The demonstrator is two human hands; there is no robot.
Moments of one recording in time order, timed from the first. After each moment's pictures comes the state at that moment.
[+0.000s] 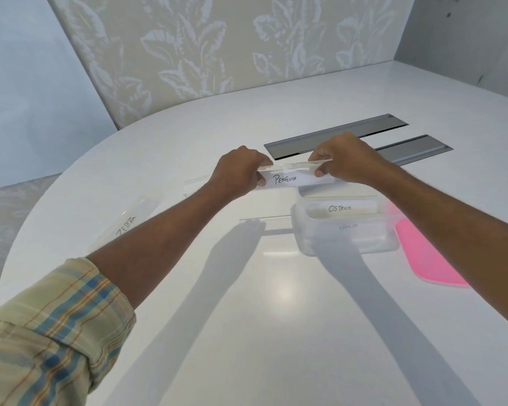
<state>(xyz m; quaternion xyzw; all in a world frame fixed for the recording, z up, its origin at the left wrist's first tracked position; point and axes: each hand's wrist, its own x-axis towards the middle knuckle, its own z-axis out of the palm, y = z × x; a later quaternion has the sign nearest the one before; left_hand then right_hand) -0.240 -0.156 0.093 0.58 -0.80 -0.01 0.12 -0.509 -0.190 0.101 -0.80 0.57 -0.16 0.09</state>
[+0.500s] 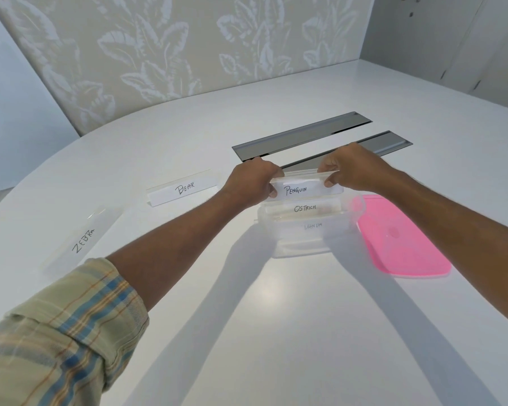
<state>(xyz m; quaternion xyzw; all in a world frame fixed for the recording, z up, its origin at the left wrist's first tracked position) -0.341 -0.170 0.071 0.53 -0.84 -0.05 0.09 -0.608 -0.178 0.085 -0.78 0.61 -0.11 0.09</state>
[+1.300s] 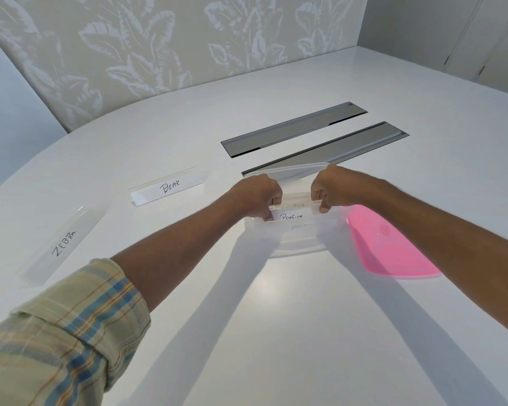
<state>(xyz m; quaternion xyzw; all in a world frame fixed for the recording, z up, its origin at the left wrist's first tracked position) -0.382 -0.188 0.031 0.49 -0.87 -0.06 -0.07 -0.617 -0.188 0.043 -0.81 0.57 0.08 0.12</state>
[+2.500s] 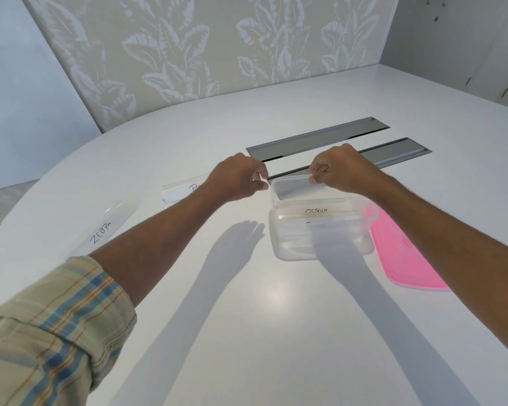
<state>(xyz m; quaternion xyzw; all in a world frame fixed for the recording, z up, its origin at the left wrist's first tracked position) -0.281 -0.174 0.081 0.55 -0.82 -0.06 0.12 -0.563 -0.191 0.081 -0.79 0.57 -0.18 0.13</state>
